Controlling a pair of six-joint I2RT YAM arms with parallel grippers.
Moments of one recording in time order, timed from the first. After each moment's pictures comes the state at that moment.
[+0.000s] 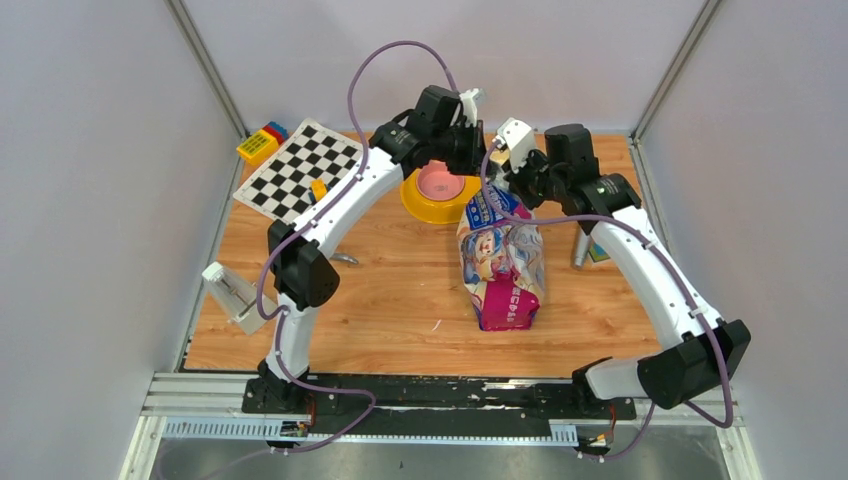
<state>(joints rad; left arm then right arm) -0.69 2.09 2.23 -0.71 0.39 -0.52 0.39 1.36 1.44 -0.70 -0.17 -0.44</state>
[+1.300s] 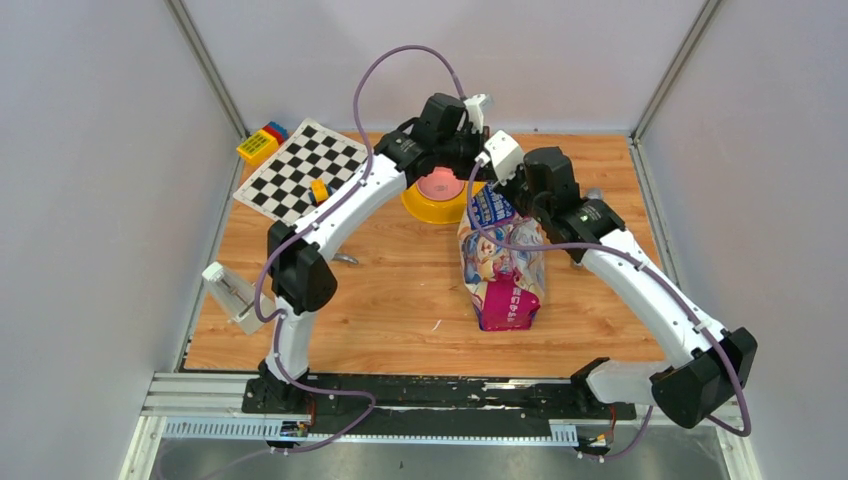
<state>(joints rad) -0.72 2.07 2.16 -0.63 0.38 -0.51 0.52 1.27 1.30 -0.52 0.17 -0.44</state>
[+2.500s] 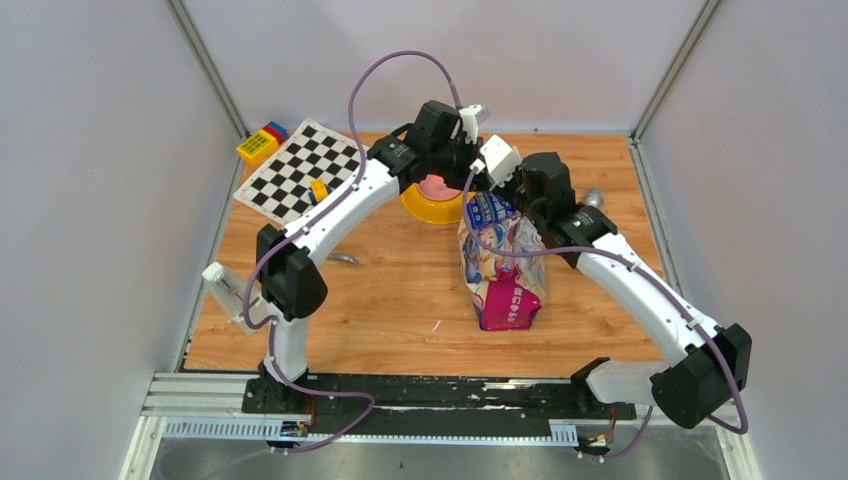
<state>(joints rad) -0.72 1.97 2.02 -0.64 0.37 -0.43 0.53 1.27 1.20 -0.35 0.27 -0.58</state>
